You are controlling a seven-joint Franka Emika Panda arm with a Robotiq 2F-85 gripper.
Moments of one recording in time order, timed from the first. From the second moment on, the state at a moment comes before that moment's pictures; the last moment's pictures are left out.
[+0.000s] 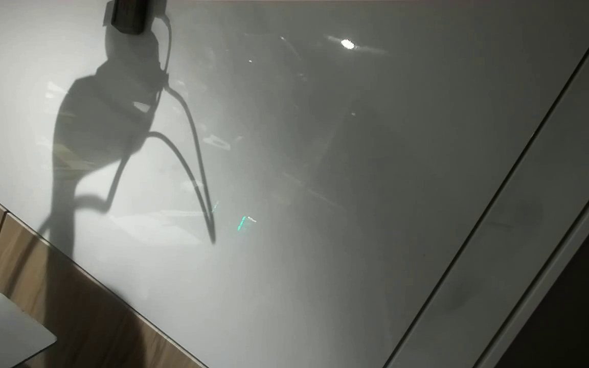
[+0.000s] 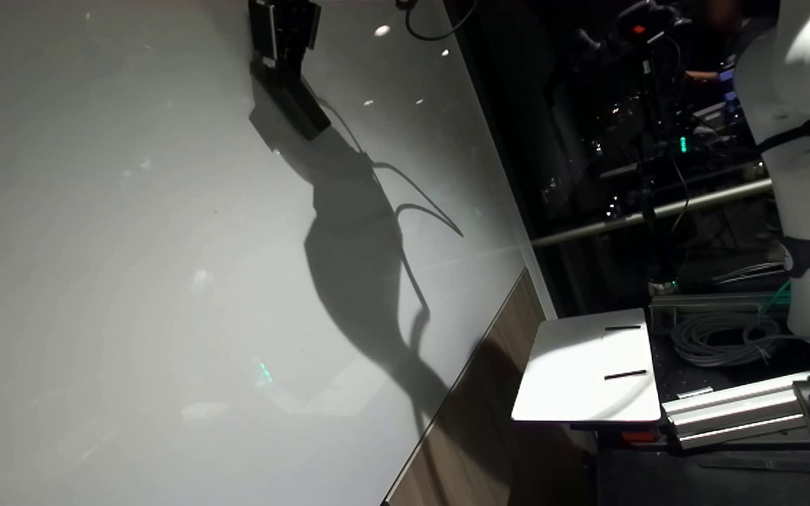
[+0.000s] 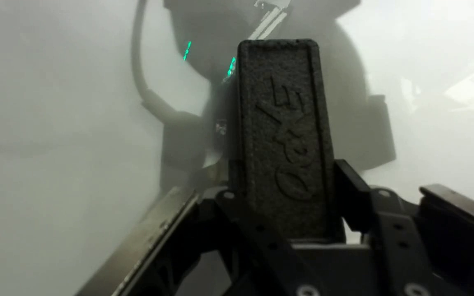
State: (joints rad) arm 0.03 -0.38 0.26 -1.94 -0.34 2.31 0.21
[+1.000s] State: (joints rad) arm 0.02 -0.37 0.20 -2.20 -0.34 2.39 0.19
